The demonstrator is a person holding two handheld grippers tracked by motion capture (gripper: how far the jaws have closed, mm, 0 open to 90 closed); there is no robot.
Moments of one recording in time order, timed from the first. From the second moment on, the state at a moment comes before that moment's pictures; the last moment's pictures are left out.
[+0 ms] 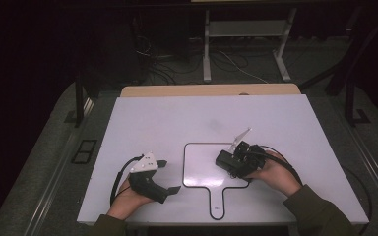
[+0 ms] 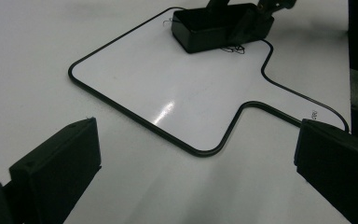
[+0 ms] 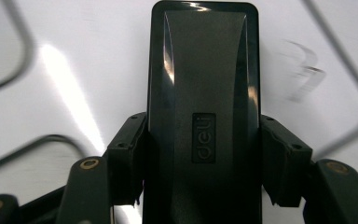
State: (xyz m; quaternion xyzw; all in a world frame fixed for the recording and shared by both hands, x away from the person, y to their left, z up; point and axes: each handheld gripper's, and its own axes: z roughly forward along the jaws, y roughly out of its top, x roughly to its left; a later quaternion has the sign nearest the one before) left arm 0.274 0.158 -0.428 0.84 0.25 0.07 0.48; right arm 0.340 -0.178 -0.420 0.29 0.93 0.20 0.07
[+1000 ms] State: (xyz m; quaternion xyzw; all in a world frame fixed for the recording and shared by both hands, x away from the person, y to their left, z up) left arm 0.274 0.157 -0.429 0.84 0.25 0.07 0.48; right arm 0.328 -0.178 -0.420 0.27 0.94 0.19 0.06
